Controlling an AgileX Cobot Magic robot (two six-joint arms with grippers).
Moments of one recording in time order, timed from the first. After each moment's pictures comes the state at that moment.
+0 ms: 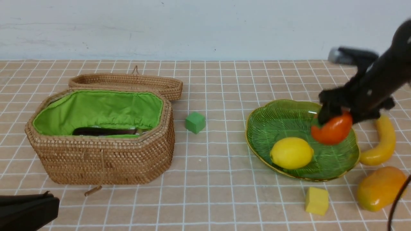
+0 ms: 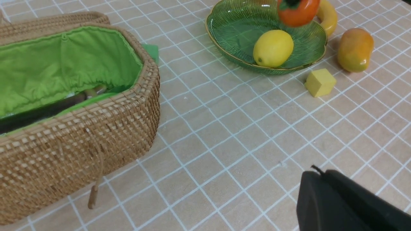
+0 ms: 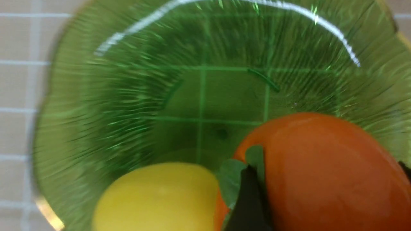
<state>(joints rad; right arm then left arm) 0.03 1.94 -1.53 0.28 0.83 -0.15 -0.76 0.47 -0.68 0.10 0.72 -0.21</state>
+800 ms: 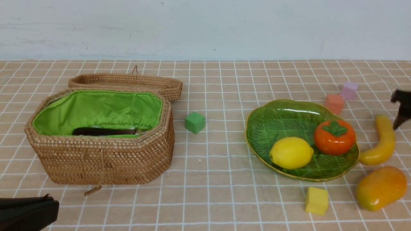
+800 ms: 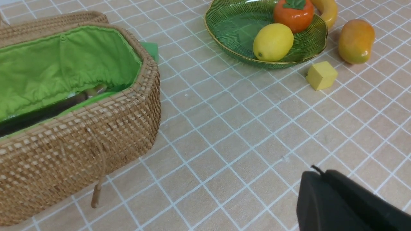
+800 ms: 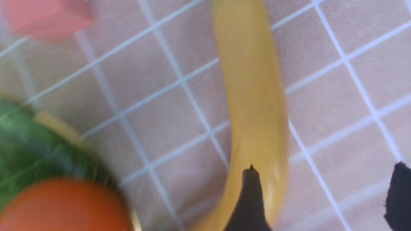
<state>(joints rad) -0.27 1.97 -1.51 0.14 0.81 0.16 -0.76 0.47 -0.68 0.10 0.74 -0.18</state>
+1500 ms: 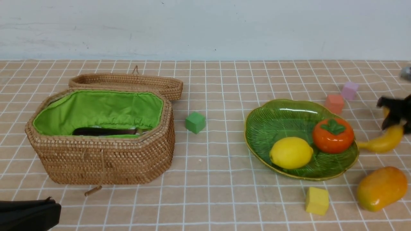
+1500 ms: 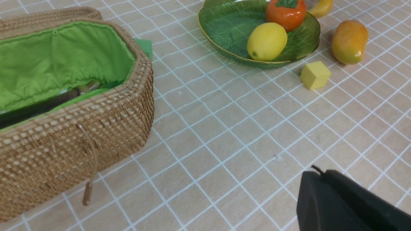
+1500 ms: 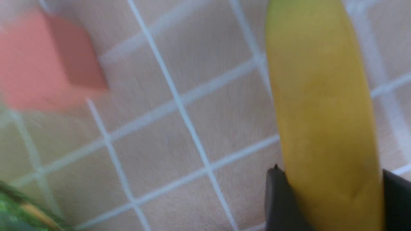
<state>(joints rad) -0.28 2.05 -1.64 0.22 0.71 0.04 -0.76 0.47 -0.68 0.07 0.74 -0.18</state>
